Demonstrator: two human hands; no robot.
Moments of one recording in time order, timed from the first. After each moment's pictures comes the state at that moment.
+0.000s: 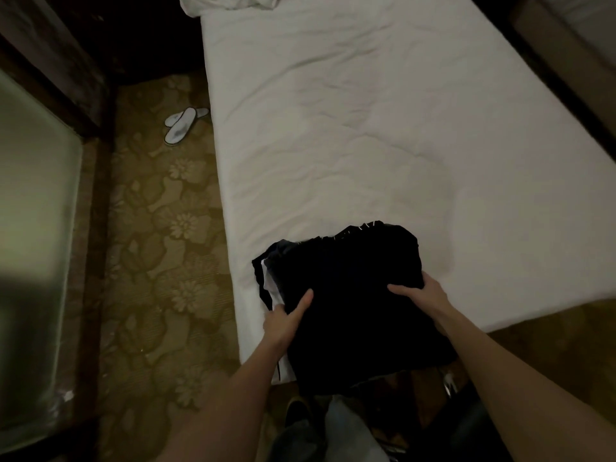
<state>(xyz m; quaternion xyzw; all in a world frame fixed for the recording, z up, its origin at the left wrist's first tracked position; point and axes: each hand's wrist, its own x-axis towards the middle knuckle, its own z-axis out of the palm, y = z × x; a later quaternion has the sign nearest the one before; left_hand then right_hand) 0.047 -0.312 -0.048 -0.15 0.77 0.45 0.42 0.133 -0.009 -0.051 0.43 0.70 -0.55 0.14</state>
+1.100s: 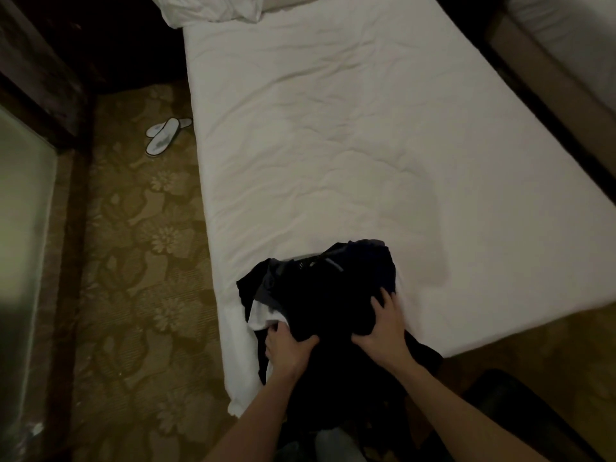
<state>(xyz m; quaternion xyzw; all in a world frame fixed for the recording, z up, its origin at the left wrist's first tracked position) 0.062 -0.270 -0.051 -0.11 0.86 0.35 0.35 0.131 -0.084 -0.048 0.29 0.88 -0.36 0.13</state>
